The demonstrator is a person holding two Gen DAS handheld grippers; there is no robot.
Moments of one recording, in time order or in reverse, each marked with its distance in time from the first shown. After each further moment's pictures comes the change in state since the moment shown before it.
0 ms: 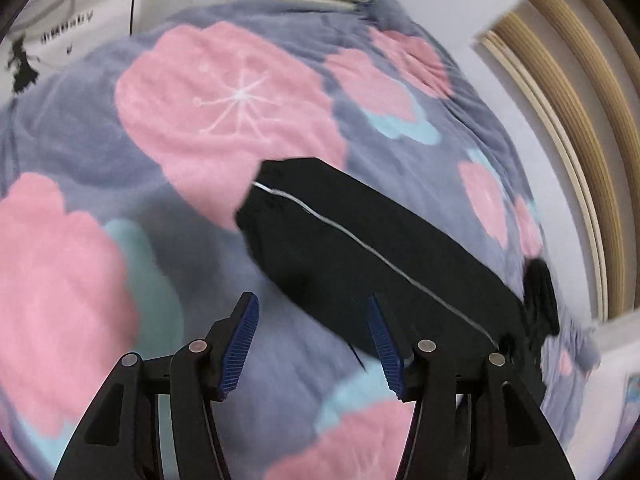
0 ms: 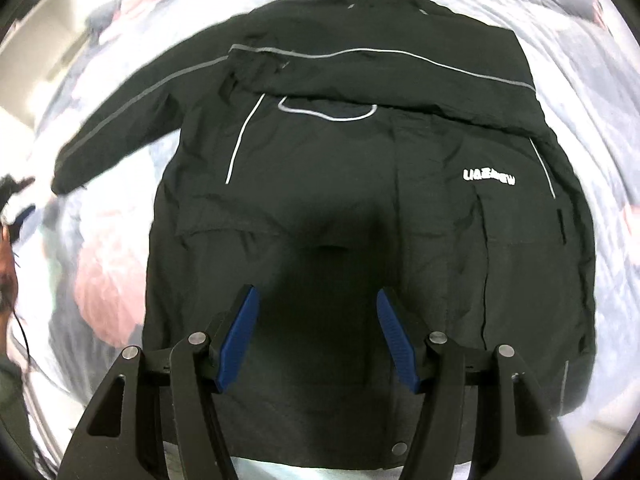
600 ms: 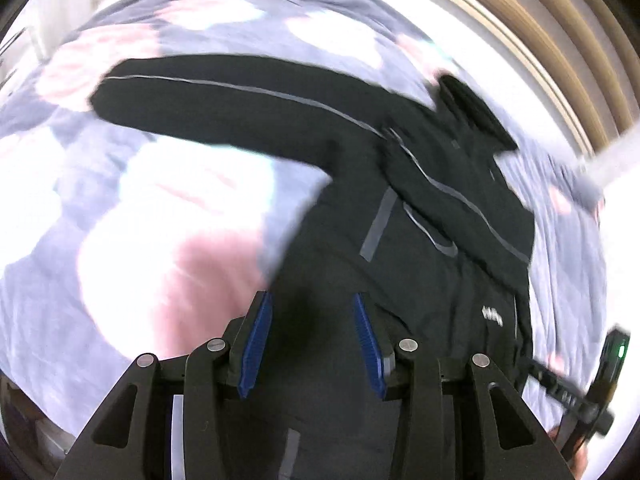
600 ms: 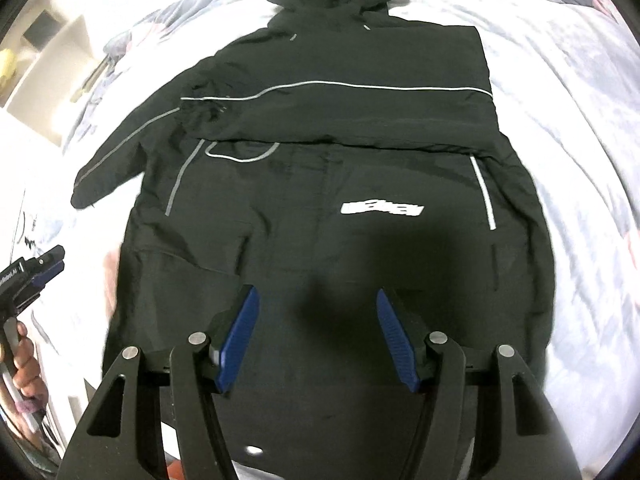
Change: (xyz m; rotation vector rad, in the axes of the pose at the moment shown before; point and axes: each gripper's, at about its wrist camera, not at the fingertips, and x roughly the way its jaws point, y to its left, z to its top) left arm -0.062 -0.204 -0.264 0.342 0.143 0.018; right arm -0.024 -0.155 0.014 0.002 -0.072 0.159
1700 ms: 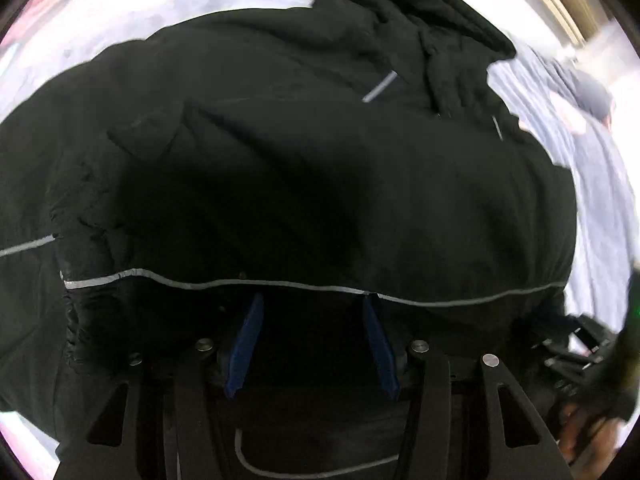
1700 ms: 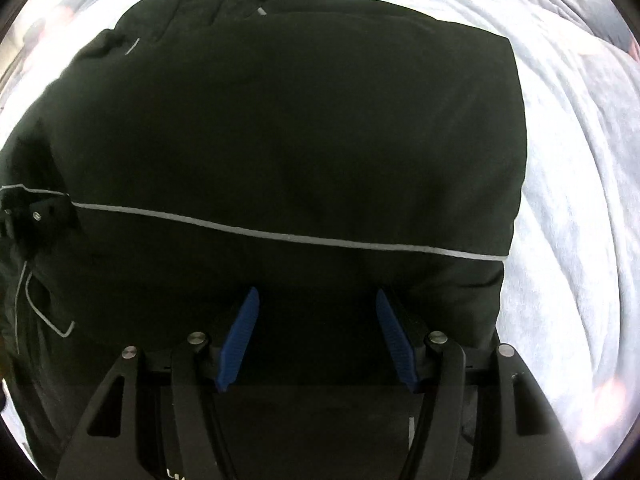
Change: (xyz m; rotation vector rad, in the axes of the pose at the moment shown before) left arm 0.277 -0.223 0.112 0.365 0.244 -0.062; right arm 0.162 -0.084 0.181 -0.062 0.083 -0.247
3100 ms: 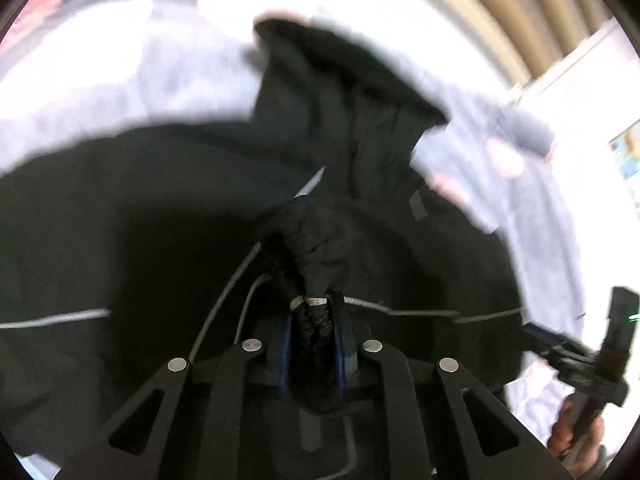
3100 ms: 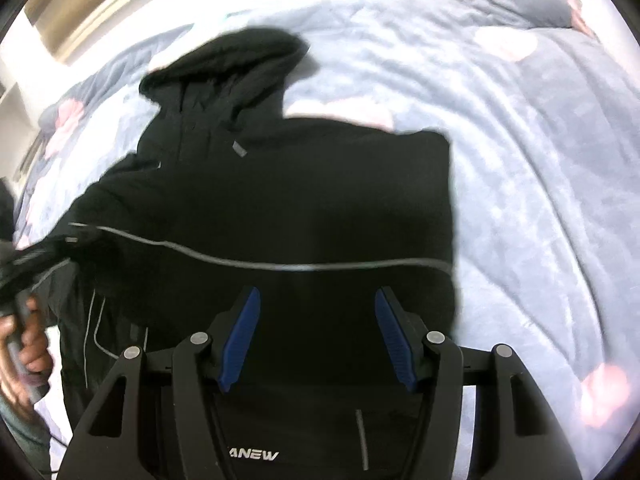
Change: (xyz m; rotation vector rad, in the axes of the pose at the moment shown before) left arm -0.083 0.009 0.018 0.026 -0.207 -0.226; right arm -0.096 -0.062 0.006 0.171 -0.212 0.102
